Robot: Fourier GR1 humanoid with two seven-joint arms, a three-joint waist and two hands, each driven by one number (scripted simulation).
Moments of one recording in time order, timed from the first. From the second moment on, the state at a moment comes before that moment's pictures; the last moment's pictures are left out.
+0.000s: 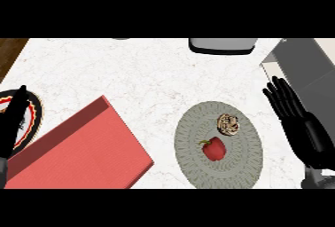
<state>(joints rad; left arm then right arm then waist) -0.07 0.58 -0.02 -1.39 0.12 0.22 0.11 -0.05 -0.39 0.12 -1.70 -0.33 0.05 -0.13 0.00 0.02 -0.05</state>
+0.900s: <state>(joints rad) 0.00 0.48 0.00 -1.38 0.27 0.08 0.06 0.12 -0.07 0.57 -1.62 0.62 -0.66 -0.23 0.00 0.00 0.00</state>
